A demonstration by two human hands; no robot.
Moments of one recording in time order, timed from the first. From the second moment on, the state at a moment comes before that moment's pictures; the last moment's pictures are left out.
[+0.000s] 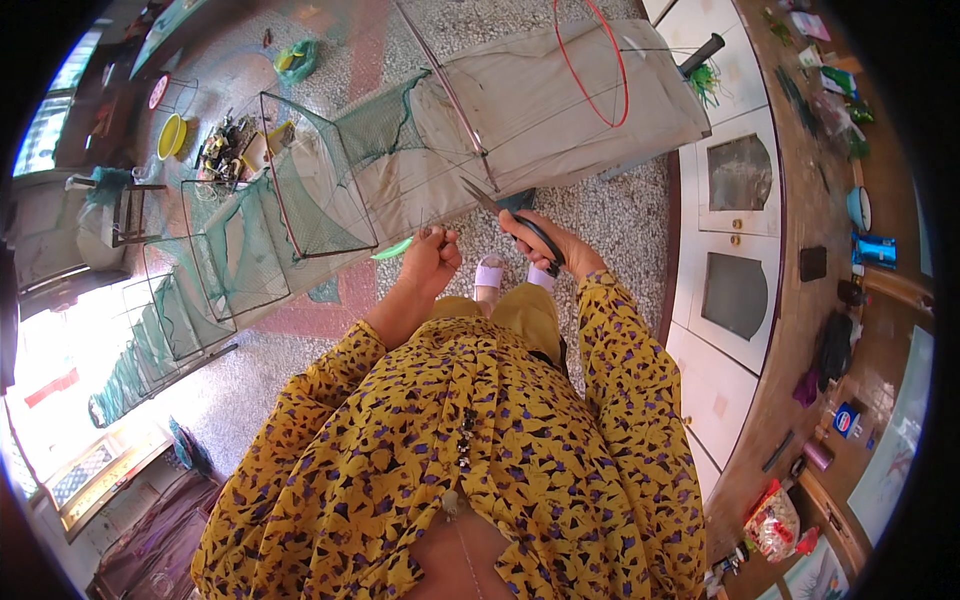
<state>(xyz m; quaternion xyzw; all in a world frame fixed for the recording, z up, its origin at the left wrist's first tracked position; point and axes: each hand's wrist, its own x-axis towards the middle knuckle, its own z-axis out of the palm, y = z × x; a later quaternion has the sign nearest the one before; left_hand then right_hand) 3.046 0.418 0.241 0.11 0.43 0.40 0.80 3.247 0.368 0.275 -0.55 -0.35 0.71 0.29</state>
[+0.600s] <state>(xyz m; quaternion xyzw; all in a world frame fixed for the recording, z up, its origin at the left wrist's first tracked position) 2.984 0.380 0.384 0.23 0.35 0.30 0.86 3.309 0.297 0.263 -0.60 -0.56 0.54 0.19</state>
